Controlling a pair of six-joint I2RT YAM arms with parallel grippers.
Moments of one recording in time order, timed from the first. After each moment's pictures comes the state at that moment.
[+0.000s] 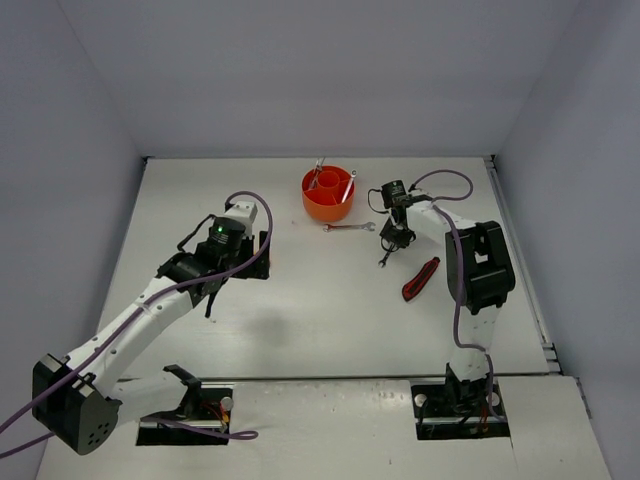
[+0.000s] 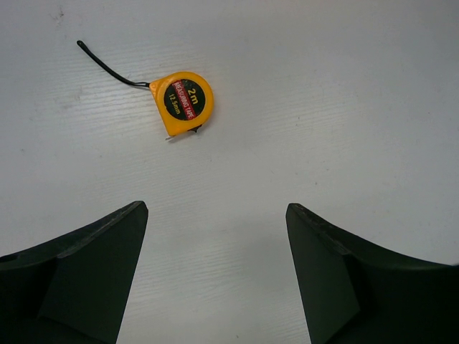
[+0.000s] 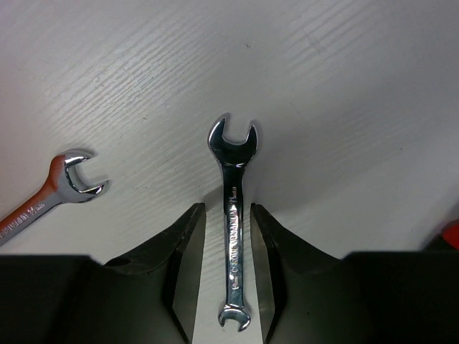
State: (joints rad) left arm -0.54 1.11 0.95 -0.58 -0.16 -0.33; right arm 0.29 1.99 1.34 -0.52 0.31 0.81
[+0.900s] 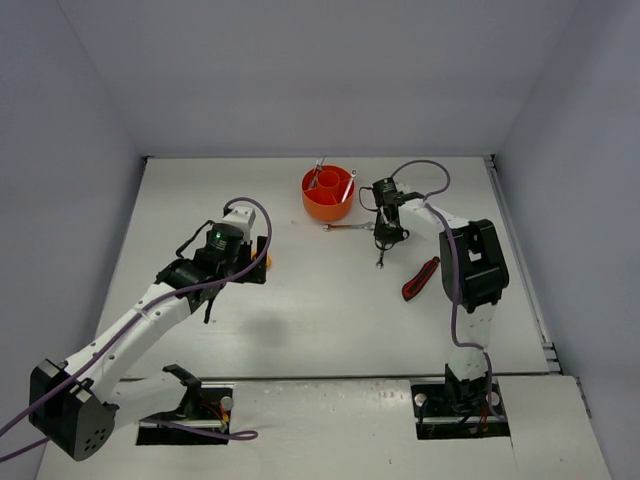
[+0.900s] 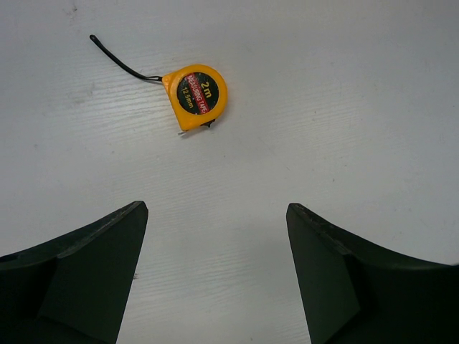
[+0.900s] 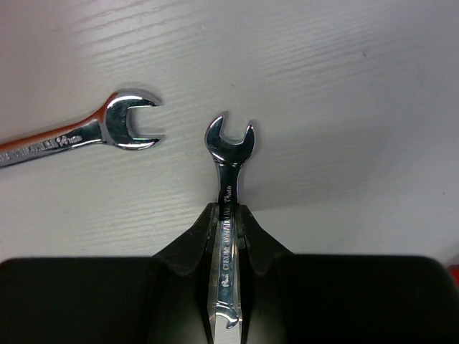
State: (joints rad) left arm -0.54 1.08 0.89 -0.56 -0.19 -0.30; right arm 0.33 2.02 1.39 -0.51 0.23 0.51
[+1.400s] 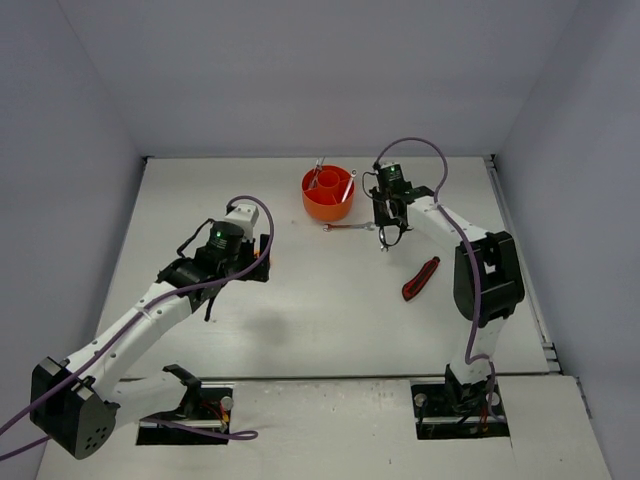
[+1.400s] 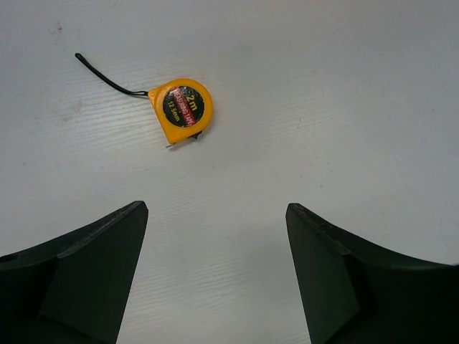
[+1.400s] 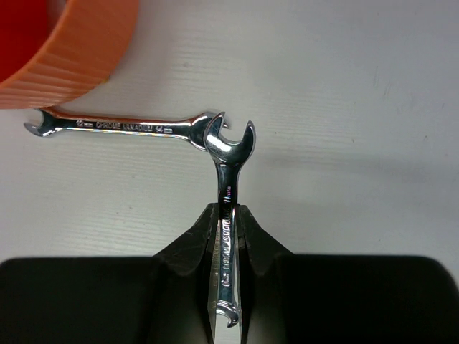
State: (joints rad) left arm -0.54 1.09 0.89 -0.51 -0.16 -0.28; right arm 0.35 1.88 1.38 -0.42 0.15 0.19
